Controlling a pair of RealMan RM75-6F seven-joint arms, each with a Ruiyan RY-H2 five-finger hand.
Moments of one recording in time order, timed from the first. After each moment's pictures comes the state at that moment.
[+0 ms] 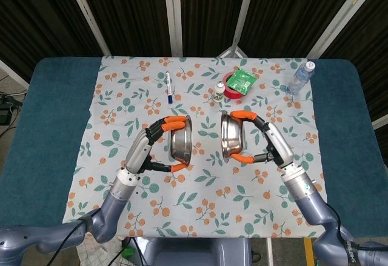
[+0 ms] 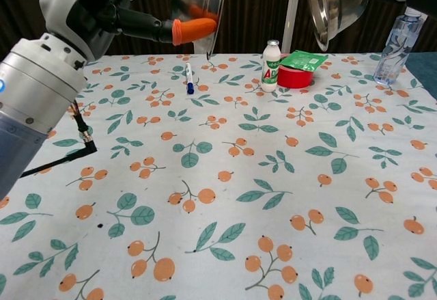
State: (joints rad) left arm -0.71 -1.87 -0.24 -1.26 1.70 1.53 -0.55; right arm 0.53 -1.23 0.28 -1.82 -1.45 1.15 0.84
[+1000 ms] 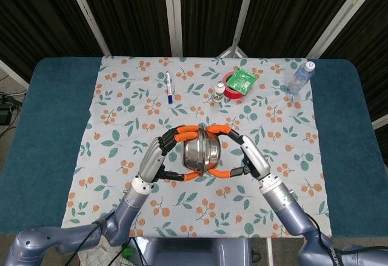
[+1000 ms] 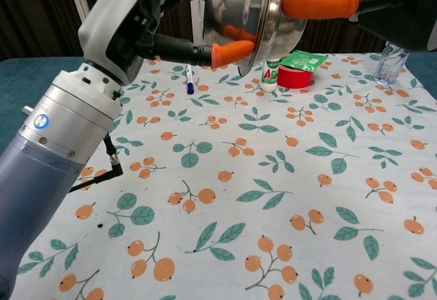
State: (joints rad) left arm -0.76 -2.01 -0.20 -1.12 1.73 1.59 -0.55; right arm 0.57 -1.32 0.26 -1.92 -1.42 1.14 0.67
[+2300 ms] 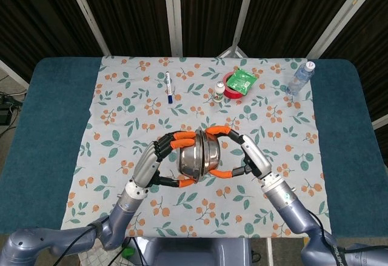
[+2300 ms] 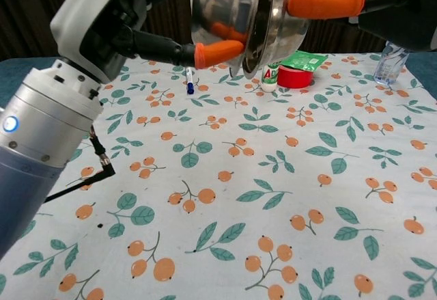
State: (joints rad) left arm -0.74 -1.99 -0.17 -1.18 1.75 1.64 -0.53; right arm 0.57 -1.30 0.26 -1.91 -1.44 1.11 0.72
